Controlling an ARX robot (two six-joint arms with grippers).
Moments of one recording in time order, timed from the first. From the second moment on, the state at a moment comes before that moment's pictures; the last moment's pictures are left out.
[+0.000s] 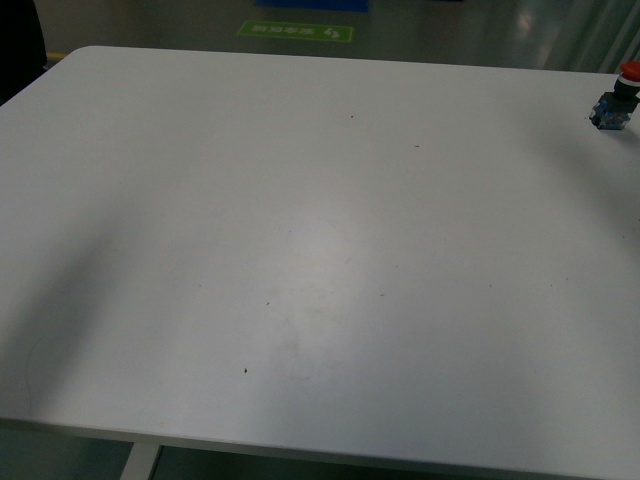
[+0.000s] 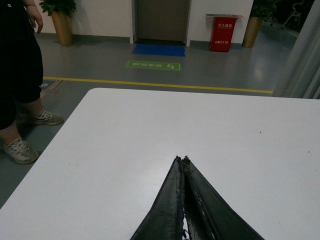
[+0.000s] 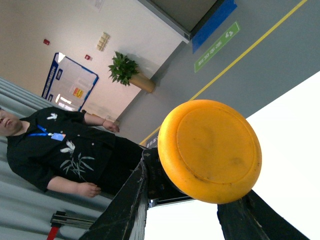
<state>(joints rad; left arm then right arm) -0.14 1.18 0.19 0.98 -0.13 -0.01 0.04 1.56 0.93 0.58 -0.19 0.94</state>
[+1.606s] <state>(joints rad) 0.00 0.21 0.02 0.22 0.00 -0.01 -0.03 1.44 0.82 0.56 -0.24 0.91</state>
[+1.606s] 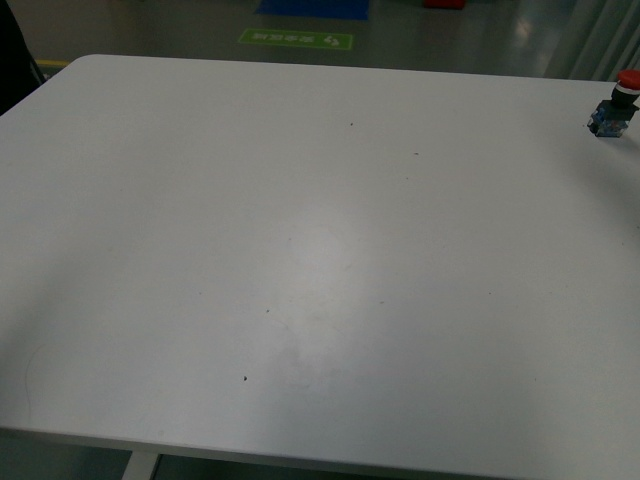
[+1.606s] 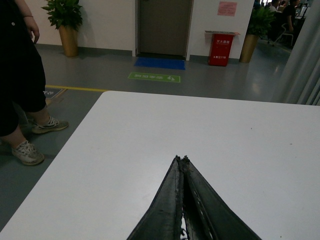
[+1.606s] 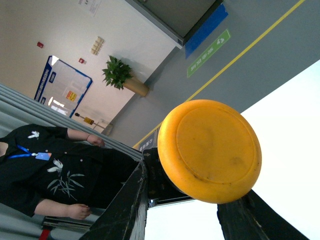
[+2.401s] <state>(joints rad) 0.00 0.00 0.02 0.00 0.00 -0.01 -0.05 1.48 0.79 0.59 -0.17 0.72</state>
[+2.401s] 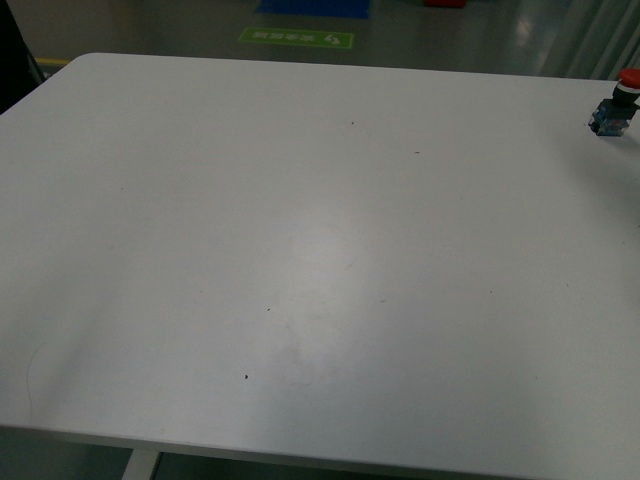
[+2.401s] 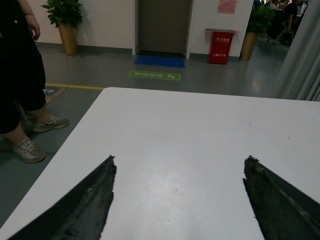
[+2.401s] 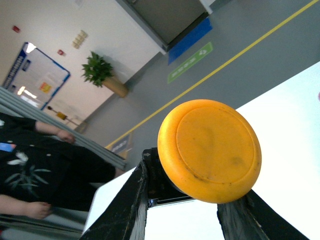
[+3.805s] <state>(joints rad) 0.00 0.00 0.02 0.00 0.00 -0.01 -0.09 2.05 0.96 0.72 0.22 -0.32</state>
